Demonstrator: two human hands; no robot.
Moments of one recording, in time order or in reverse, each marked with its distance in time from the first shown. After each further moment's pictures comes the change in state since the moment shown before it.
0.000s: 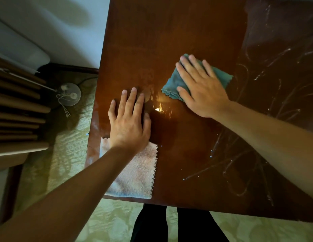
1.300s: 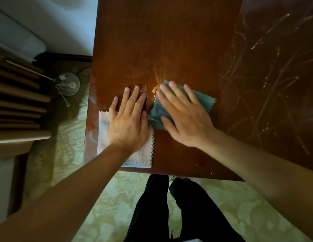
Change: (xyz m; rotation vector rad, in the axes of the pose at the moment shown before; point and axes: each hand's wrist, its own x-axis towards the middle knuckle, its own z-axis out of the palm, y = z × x) left_hand -0.063 0.001 0.000 -0.041 -0.021 0.117; right_hand -0.109 -0.085 0.033 0.039 0.004 -0.119
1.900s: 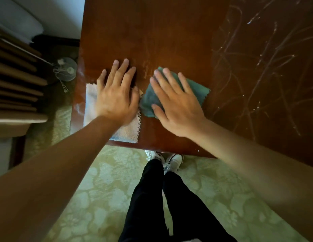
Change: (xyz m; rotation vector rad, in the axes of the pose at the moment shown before) left_hand 0.001 0.005 0.000 0.097 -0.005 -0.034; right_hand -0.030 -0.015 0.003 0.023 0.000 0.014
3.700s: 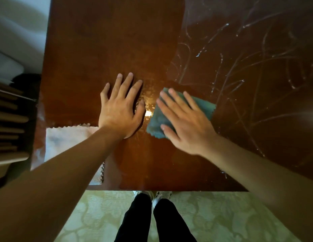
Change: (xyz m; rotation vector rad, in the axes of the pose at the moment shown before) left_hand 0.076 0.082 0.031 0.064 -0.027 0.129; right_hand -0.040 0.116 -0.006 -0.040 0.043 0.035
